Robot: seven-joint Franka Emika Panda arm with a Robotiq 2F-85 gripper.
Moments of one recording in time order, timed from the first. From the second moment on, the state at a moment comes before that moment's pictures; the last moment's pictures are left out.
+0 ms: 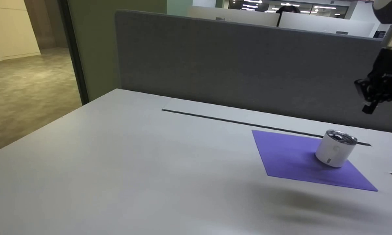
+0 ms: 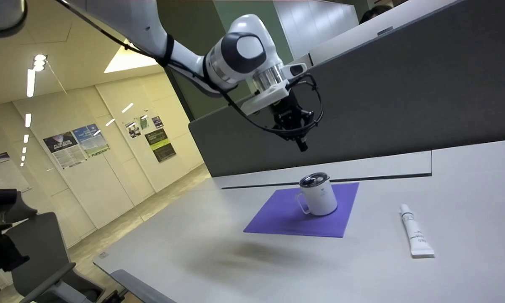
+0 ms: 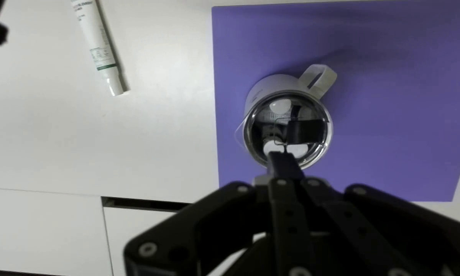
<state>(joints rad) -0.12 0.46 -0.08 -1.84 -0.03 2.37 -0.19</state>
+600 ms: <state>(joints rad) -0.12 0.60 -0.07 -1.79 -0.01 2.38 -0.18</state>
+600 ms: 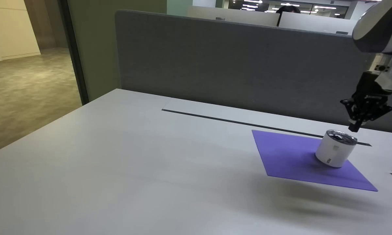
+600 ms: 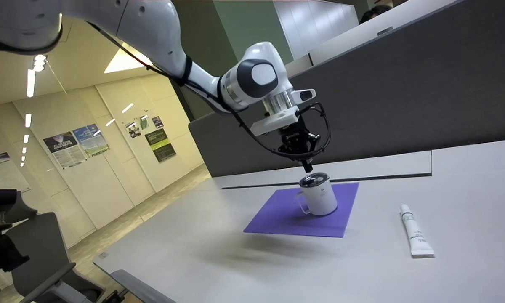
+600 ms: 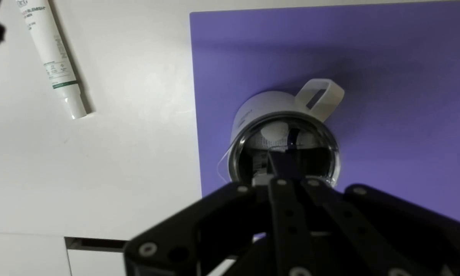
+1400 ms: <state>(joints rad) -0.13 0.65 -0.03 -1.77 0.03 2.45 -0.19</state>
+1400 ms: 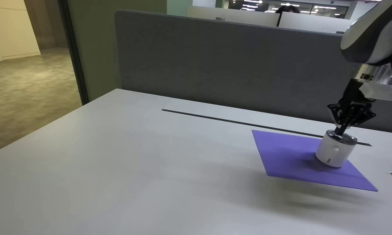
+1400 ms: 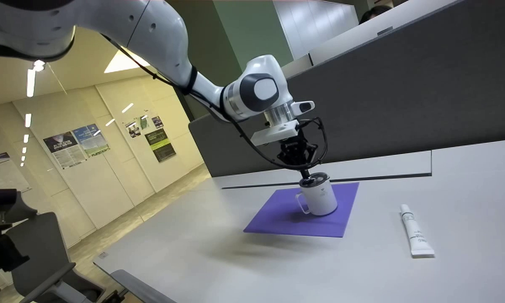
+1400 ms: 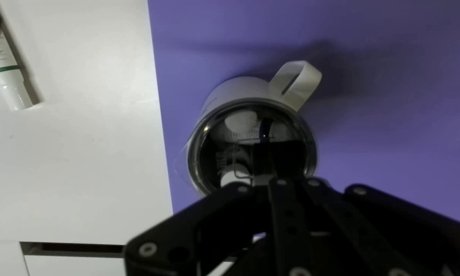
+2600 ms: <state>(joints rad) -0.13 0.67 -0.03 -1.77 0.01 2.49 -0.20</state>
